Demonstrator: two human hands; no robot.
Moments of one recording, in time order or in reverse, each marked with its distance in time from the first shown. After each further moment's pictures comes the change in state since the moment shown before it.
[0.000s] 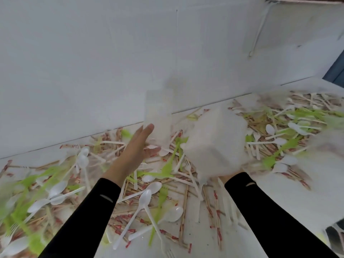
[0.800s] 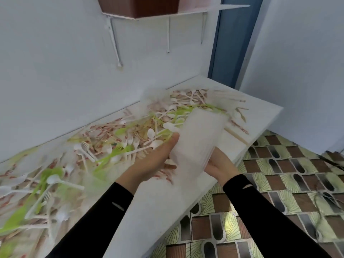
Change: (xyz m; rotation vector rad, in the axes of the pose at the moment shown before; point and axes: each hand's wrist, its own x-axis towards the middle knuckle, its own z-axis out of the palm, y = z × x) left_hand 0.001 -0.059 0.457 0.395 -0.689 -0.116; right_hand -0.253 -0.142 -0.240 0.706 0.287 -0.247
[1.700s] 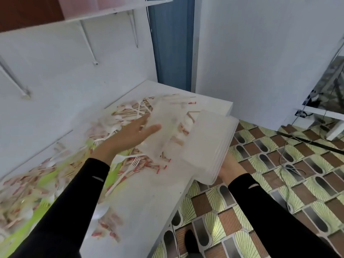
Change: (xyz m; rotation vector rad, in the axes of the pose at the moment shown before) left_hand 0.210 0.097 0.038 0.689 -0.009 0.134; right_hand 0.009 -0.150 -0.119 0.086 0.164 -0.241
